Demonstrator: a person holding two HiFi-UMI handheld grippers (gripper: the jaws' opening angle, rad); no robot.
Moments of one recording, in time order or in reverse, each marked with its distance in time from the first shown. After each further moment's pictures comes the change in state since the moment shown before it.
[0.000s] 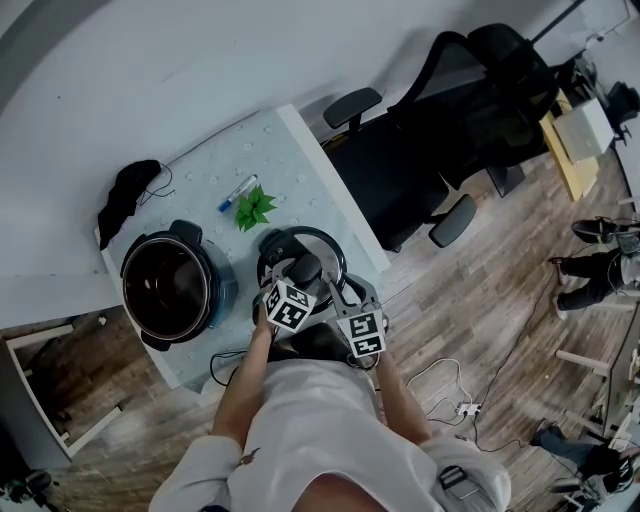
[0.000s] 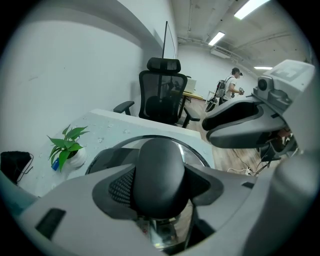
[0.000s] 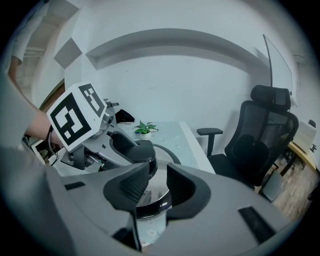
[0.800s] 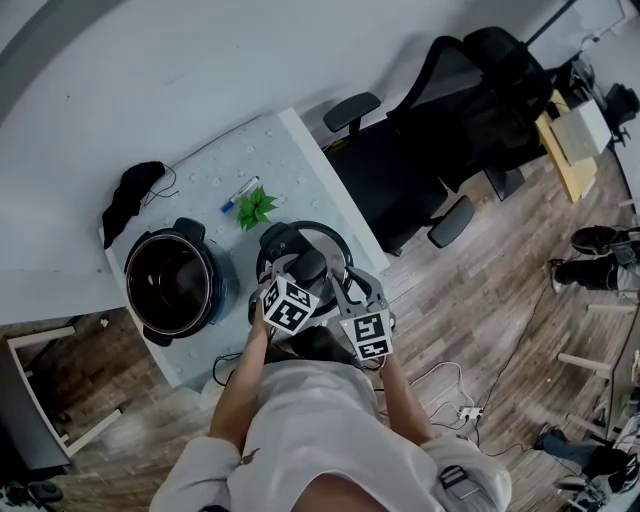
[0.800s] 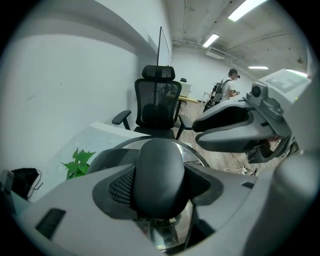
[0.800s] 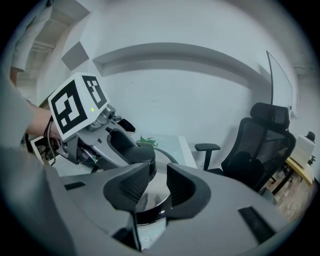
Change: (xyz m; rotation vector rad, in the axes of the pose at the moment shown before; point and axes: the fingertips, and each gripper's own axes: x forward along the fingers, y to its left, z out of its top) left arm -0.054 -0.009 0.047 0.043 -0.018 -0.027; right arm -0.032 0.000 0.057 -0.073 -0.091 -0.020
